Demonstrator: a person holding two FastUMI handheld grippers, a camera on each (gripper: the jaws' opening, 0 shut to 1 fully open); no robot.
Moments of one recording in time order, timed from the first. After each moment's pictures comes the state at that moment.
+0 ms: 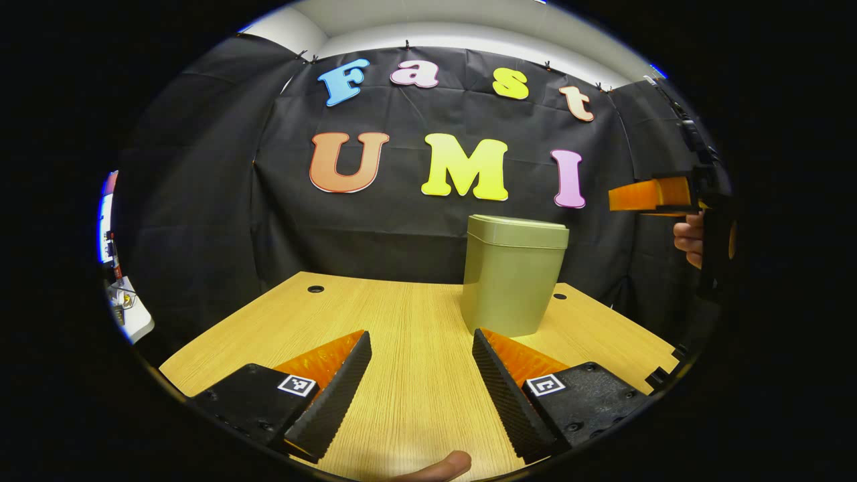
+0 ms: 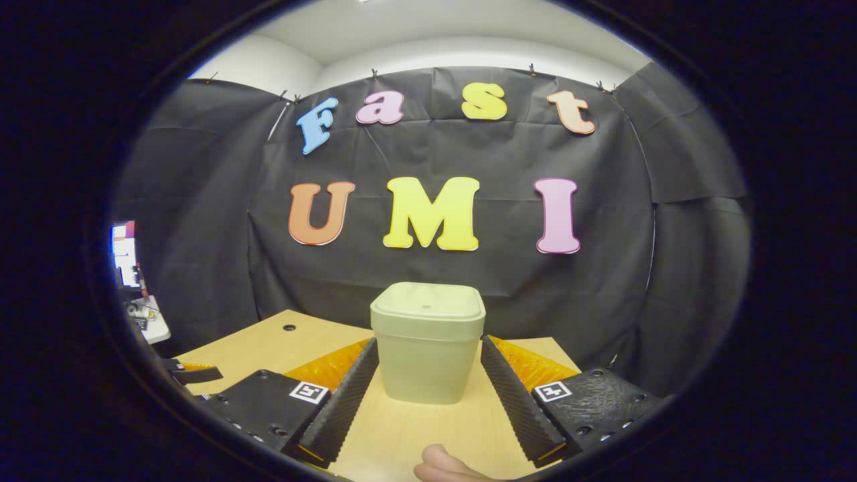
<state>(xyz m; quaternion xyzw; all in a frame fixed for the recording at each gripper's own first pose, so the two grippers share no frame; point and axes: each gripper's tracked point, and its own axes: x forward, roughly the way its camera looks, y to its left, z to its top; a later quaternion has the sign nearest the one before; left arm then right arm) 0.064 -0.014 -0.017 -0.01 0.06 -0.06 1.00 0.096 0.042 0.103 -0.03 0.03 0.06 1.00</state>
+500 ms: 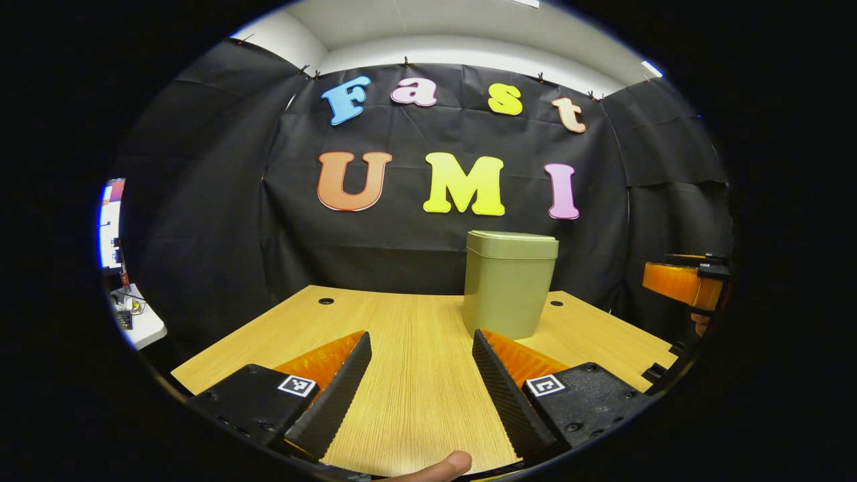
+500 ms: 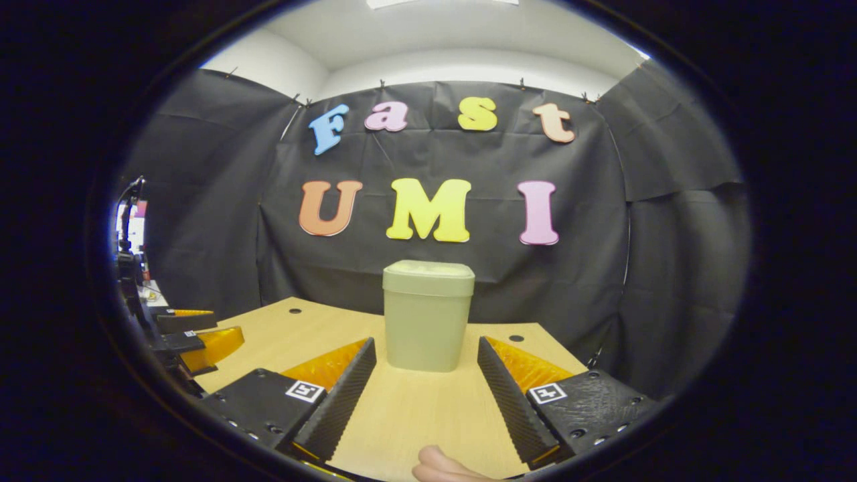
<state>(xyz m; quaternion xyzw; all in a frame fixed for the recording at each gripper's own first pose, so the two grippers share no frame) 0.024 -0.003 -0.006 0.00 0.03 -0.06 1.00 -0.001 0.031 0.028 -0.03 0.01 0.04 1.00</state>
